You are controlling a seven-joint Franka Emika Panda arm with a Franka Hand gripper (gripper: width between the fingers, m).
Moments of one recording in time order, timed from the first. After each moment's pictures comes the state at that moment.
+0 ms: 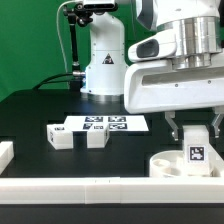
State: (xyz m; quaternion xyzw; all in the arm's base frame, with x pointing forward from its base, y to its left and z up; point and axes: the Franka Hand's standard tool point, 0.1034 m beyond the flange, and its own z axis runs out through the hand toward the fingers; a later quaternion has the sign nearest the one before) arm 0.642 0.096 0.079 -0.98 0.16 -0.09 0.06
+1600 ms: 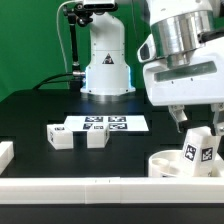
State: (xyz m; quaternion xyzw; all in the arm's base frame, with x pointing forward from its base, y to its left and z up) arm 0.646 0.102 0.092 -0.83 0.54 -0.05 0.14
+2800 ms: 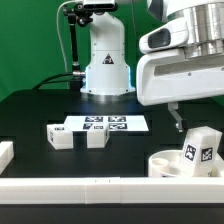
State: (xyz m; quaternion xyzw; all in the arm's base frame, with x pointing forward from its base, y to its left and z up) arm 0.645 0.110 0.095 -0.99 0.05 -0.11 0.07
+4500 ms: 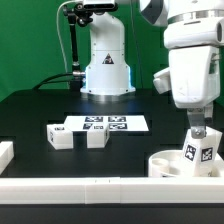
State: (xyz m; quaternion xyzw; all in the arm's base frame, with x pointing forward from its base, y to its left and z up) arm 0.643 0.105 0.085 -0.81 -0.58 -0.10 -0.05
